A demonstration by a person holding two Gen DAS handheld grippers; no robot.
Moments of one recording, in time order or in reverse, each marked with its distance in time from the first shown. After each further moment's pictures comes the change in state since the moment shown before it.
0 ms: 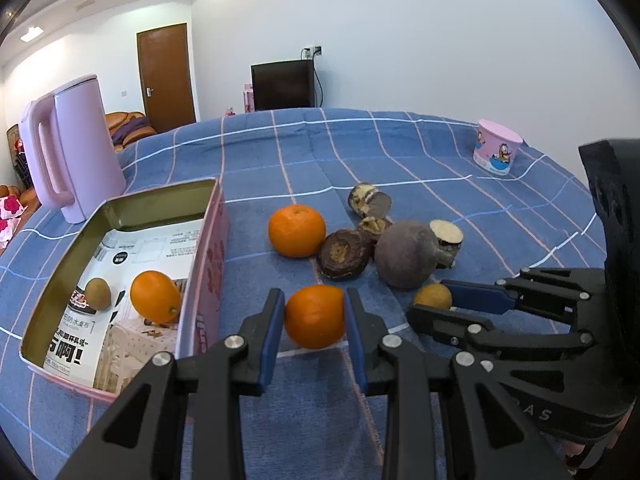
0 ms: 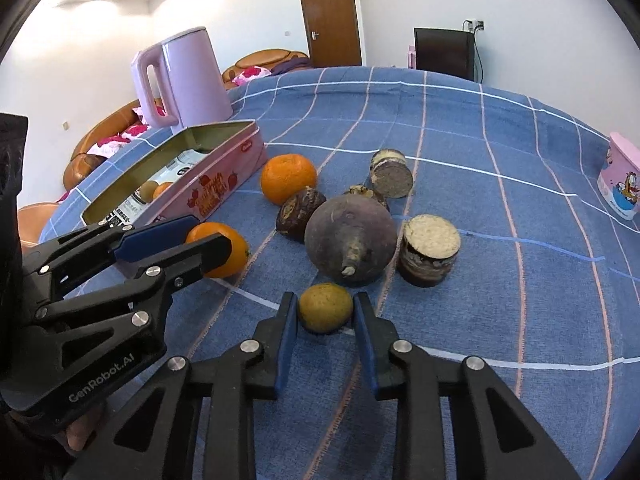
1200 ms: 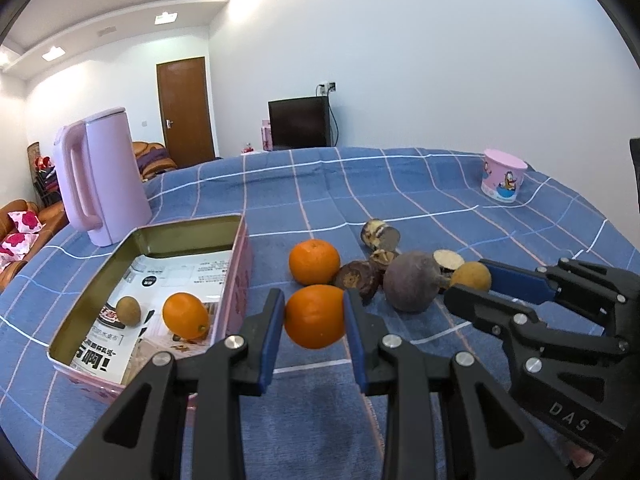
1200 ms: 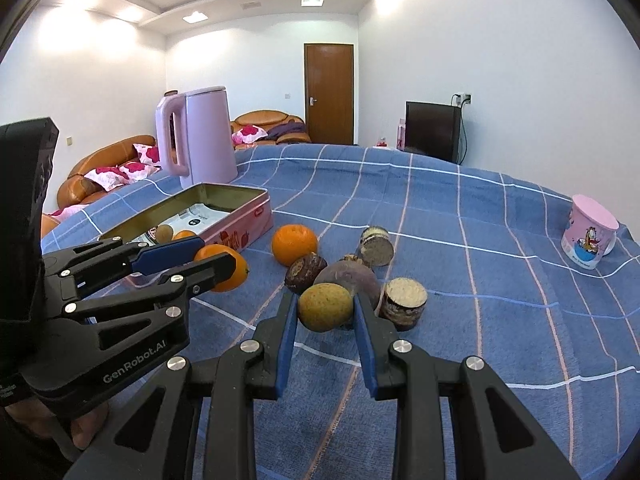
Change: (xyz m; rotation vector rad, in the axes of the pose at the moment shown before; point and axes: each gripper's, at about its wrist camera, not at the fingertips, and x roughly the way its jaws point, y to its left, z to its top) left arm -0.024 -0.001 -0.006 0.001 -0.149 0.074; right arm -0.048 0.017 -0.012 -0.077 -0.267 -0.090
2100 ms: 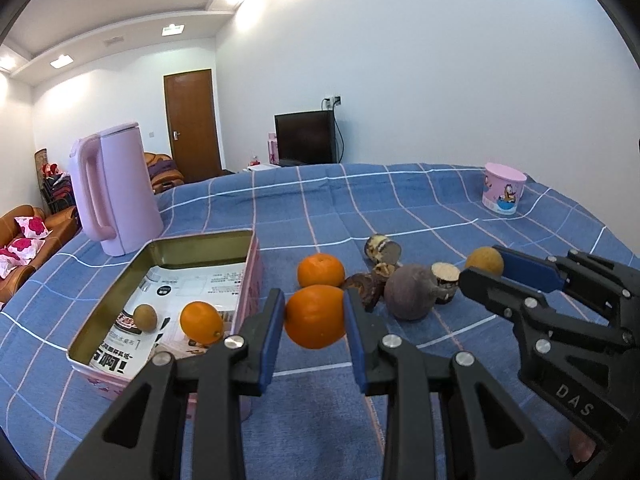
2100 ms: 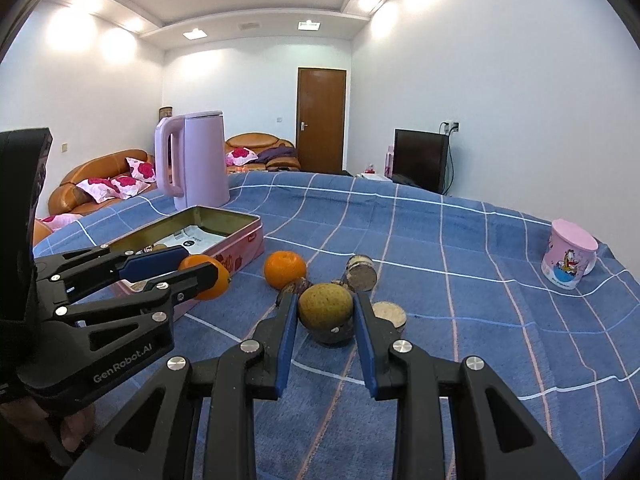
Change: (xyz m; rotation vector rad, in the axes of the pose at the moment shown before) left arm -0.019 0.001 0.003 -0.005 -0.048 0.021; right arm -0.024 0.001 0.001 -0.025 -0.101 -0.054
